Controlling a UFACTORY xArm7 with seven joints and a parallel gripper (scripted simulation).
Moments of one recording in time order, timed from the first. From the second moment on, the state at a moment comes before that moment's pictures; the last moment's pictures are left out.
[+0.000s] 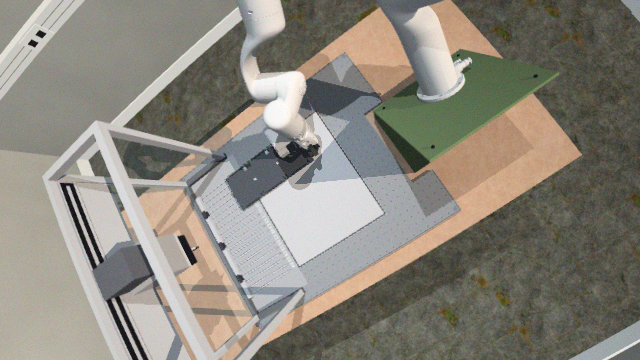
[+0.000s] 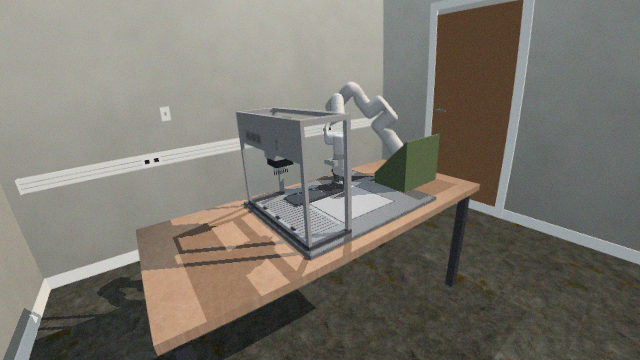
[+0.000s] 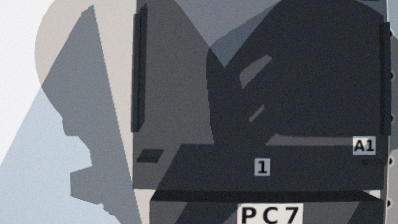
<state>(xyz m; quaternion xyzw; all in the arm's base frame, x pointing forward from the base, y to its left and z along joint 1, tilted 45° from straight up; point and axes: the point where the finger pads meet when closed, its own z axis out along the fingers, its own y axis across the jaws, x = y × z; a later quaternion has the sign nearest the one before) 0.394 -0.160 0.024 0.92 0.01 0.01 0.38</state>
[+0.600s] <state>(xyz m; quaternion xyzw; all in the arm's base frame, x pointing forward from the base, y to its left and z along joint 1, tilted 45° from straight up) 0.410 -0.160 0.024 0.92 0.01 0.01 0.38</state>
